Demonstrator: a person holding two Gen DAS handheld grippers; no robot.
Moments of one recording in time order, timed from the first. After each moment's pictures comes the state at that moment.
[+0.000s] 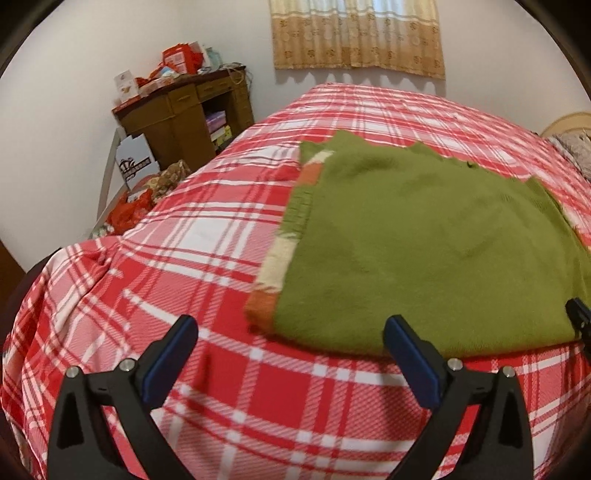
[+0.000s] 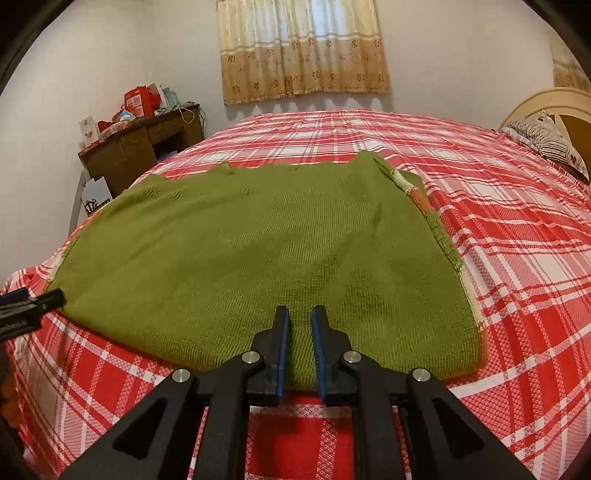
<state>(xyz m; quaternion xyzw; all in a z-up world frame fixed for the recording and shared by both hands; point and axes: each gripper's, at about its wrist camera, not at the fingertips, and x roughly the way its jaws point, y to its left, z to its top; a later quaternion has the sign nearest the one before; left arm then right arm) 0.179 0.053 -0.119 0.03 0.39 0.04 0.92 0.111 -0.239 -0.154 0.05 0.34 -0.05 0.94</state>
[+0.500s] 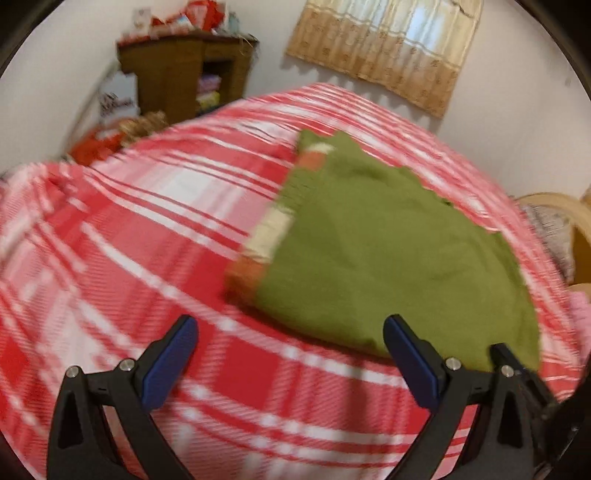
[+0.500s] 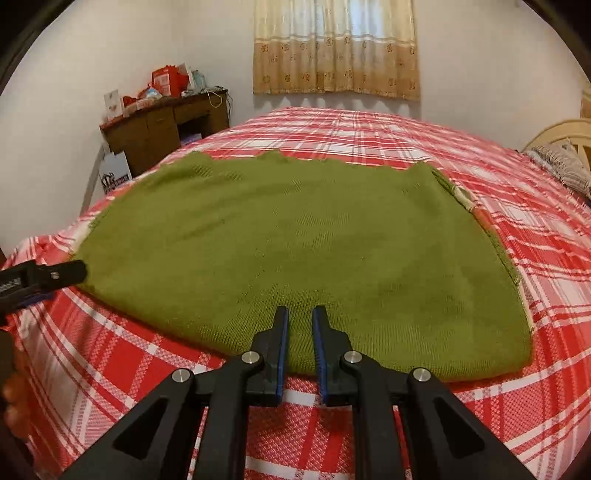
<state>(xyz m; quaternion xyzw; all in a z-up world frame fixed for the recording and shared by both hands) 0.185 0.080 -0.138 -0.14 0.41 -0.04 0.90 0.117 -0.187 -0.152 0.02 0.35 -0.01 0.94</state>
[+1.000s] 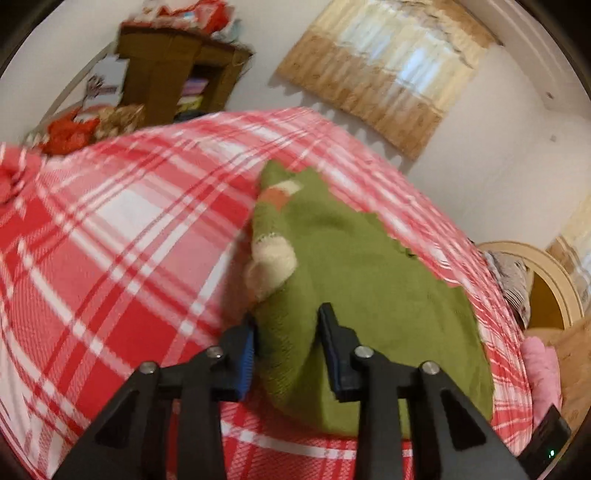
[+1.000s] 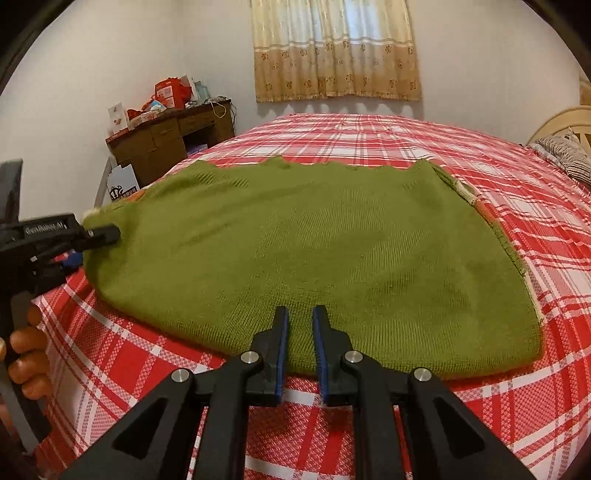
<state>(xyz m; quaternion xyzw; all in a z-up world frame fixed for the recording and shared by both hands) 0.219 0.082 -0.137 -0.24 0.37 -0.08 0.89 0.116 -0.193 -0.157 0.04 0.34 0.01 0.94</state>
